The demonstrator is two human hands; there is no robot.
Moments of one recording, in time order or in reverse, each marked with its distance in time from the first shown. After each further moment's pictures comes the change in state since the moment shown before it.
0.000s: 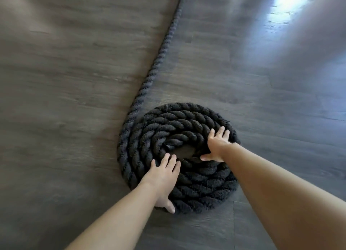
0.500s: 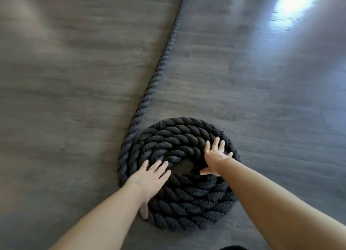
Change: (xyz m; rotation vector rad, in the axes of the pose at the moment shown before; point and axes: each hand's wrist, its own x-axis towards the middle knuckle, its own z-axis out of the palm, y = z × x) left_hand 0.006 -0.057 -0.061 0.170 -0.187 0.039; right_hand 0.023 0.010 -0.029 -0.074 -0.013 -0.077
